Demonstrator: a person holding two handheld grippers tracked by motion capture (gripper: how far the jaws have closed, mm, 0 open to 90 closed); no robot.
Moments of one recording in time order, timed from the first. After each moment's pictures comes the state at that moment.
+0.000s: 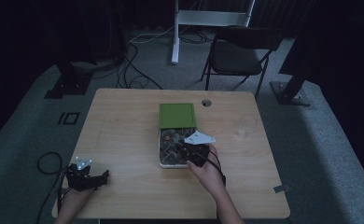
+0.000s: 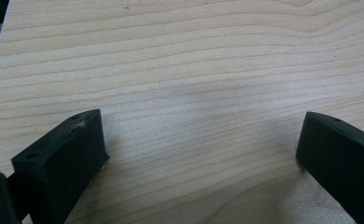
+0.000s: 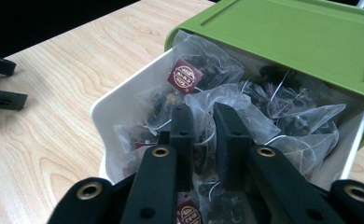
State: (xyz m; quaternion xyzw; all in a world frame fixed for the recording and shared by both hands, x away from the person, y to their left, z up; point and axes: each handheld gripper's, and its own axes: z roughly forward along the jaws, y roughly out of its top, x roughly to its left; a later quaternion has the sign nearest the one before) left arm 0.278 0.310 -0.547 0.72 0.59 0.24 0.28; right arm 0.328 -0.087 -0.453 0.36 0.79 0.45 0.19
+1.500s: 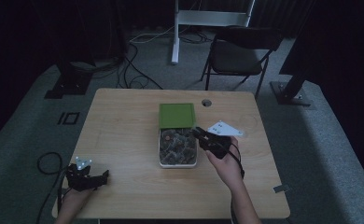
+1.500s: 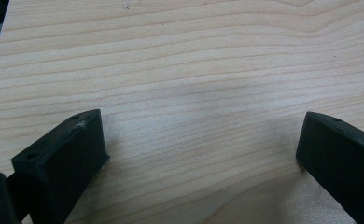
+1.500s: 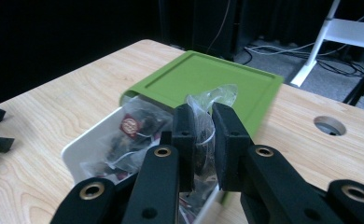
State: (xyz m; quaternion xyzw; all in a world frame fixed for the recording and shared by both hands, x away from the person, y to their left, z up) left arm 0.278 0.310 -0.547 0.72 0.59 0.24 0.28; right arm 0.332 -0.141 -0.410 0.37 0.74 0.50 0.23
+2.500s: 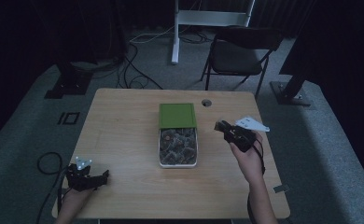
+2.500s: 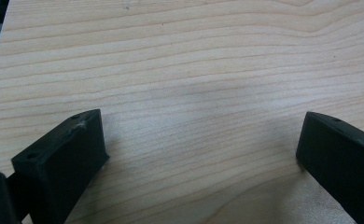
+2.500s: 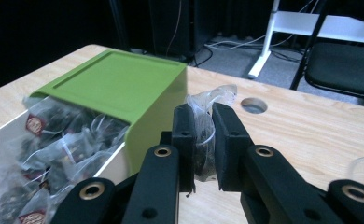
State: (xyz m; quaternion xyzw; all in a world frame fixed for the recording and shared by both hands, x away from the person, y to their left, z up) left arm 0.278 0.310 -0.547 0.72 0.59 0.24 0.28; right arm 0.351 -0.214 -0.413 0.44 0.70 0.49 0.27
